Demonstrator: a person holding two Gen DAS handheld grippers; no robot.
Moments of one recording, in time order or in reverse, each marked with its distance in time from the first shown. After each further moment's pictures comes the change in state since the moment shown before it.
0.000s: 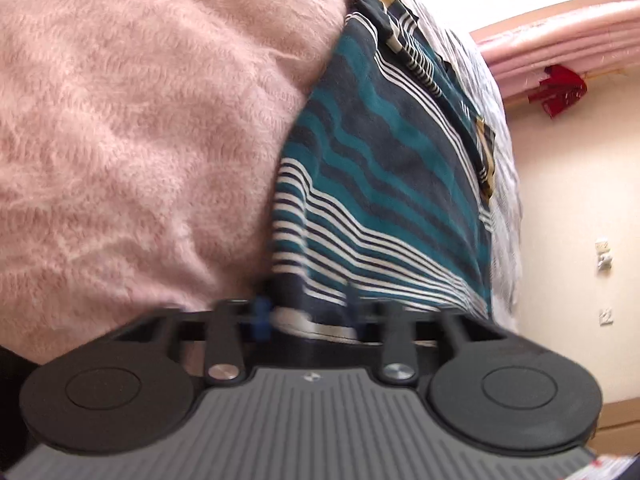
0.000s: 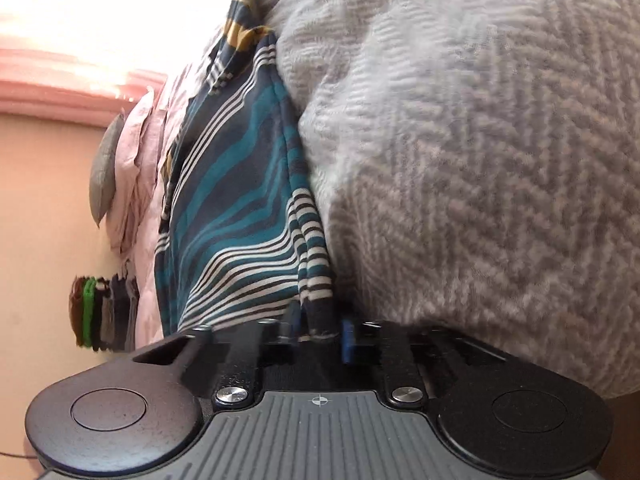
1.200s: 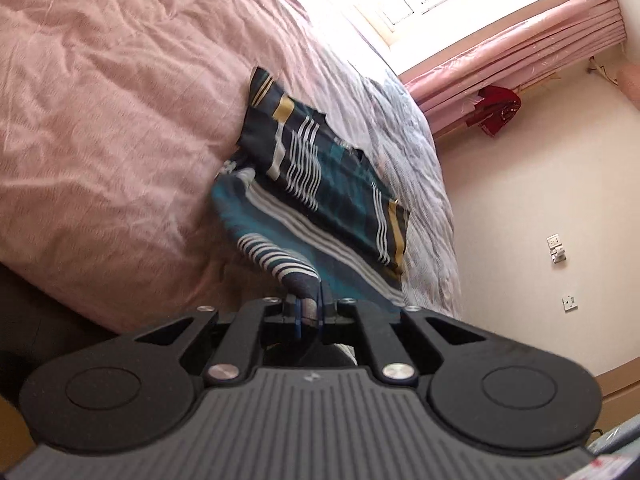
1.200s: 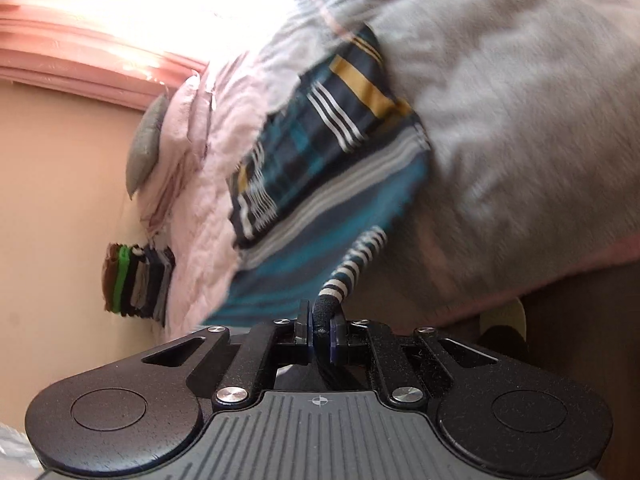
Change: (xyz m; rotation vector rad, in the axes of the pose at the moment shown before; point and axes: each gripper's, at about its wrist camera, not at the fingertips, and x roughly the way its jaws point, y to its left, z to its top) left arm -0.182 -0.065 -0.050 0.084 -0.194 -0.118; right arm -0.129 0.149 -0.068 -0.034 -0.018 0.003
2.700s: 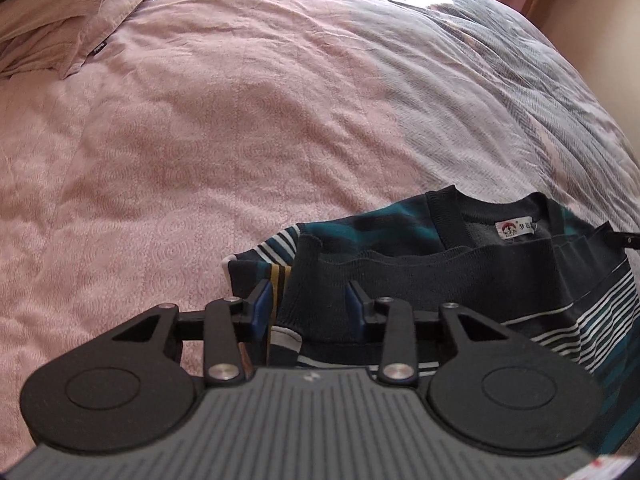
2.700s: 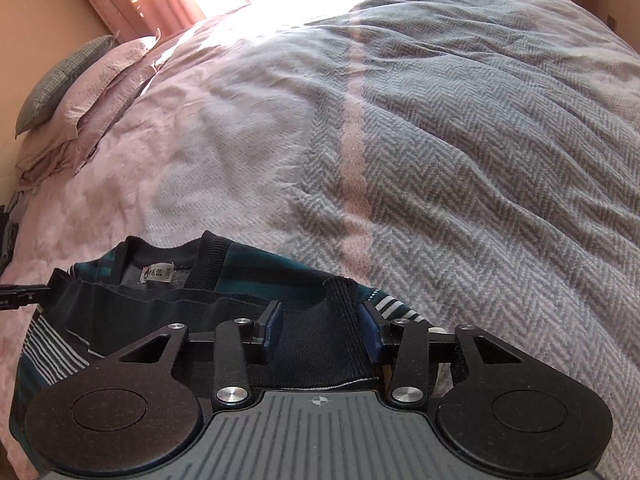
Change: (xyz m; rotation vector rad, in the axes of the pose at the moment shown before) left arm 0.360 -0.030 0.242 0.536 0.155 0.499; right arm 0.296 0.012 0.306 -0.553 -0.048 -0.391
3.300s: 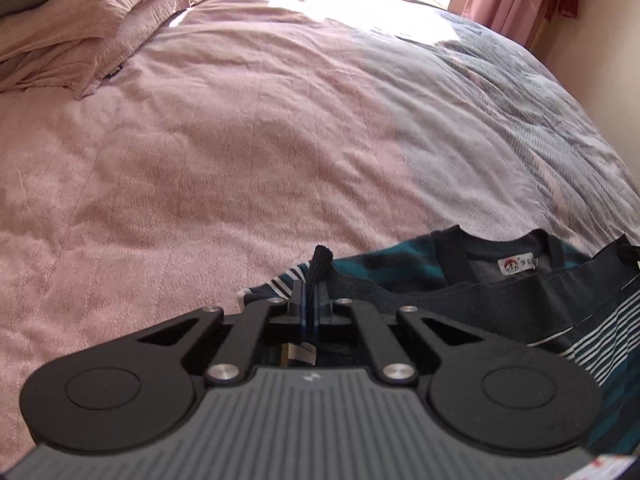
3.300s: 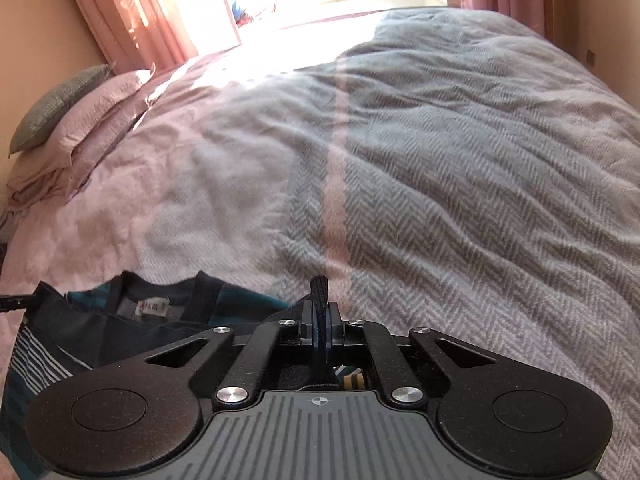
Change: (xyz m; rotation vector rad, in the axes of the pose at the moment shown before) left arm -0.012 0.013 0.005 -0.053 -0.118 0.009; right arm -0.031 -0.001 0.003 0.012 -0.155 -0.051
